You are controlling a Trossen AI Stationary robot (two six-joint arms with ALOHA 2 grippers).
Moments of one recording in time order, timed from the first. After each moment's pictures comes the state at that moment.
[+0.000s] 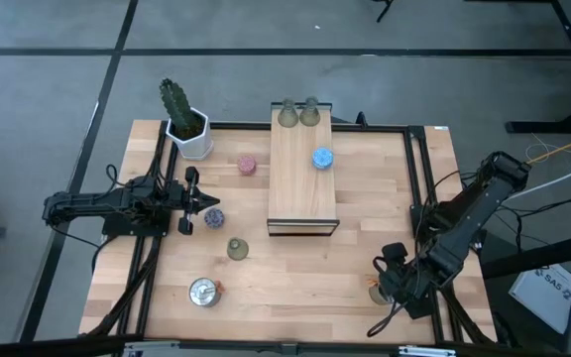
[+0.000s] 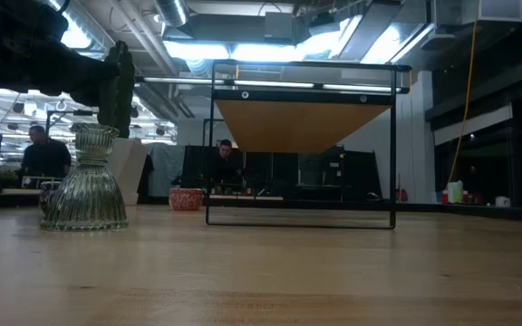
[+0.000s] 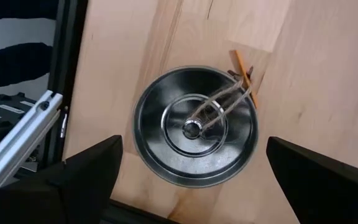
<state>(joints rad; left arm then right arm) 0.08 0.00 0.01 0.03 0.05 0.04 0.91 1.38 1.00 -0.96 -0.03 0.63</state>
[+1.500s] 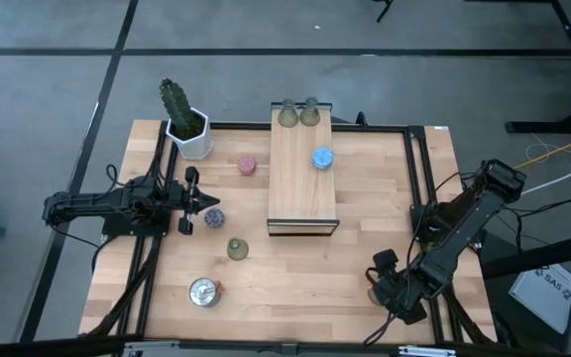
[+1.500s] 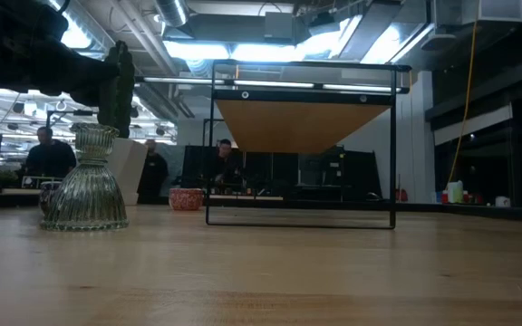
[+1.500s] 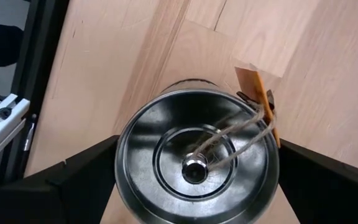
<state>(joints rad) 0.08 0.00 0.01 0.03 0.05 0.04 0.92 1.49 0.98 -0.86 0.03 0.53</state>
